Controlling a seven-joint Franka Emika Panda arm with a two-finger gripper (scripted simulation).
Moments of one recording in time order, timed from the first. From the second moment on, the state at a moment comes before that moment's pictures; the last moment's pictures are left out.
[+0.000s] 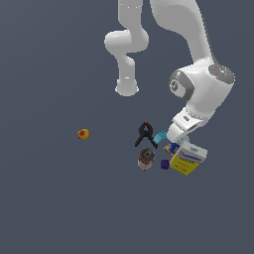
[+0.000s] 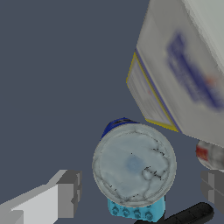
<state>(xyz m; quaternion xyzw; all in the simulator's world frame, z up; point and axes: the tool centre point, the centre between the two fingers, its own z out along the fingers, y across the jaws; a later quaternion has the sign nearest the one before) -0.016 0.245 0.147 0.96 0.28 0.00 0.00</state>
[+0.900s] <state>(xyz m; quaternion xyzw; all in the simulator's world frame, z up) -0.017 0.246 0.097 0.96 0.28 0.00 0.00</state>
